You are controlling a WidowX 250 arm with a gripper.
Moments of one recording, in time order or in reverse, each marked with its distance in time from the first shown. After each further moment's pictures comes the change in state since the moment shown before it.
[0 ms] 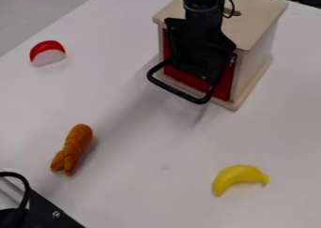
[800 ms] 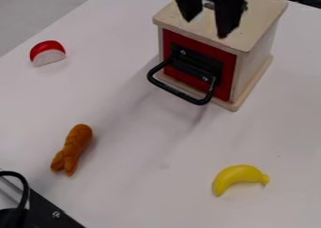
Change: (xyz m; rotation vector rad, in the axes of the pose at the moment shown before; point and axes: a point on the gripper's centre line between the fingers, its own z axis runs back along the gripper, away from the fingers) arm -0.005 -0.003 0.107 -0.119 -0.123 -0.132
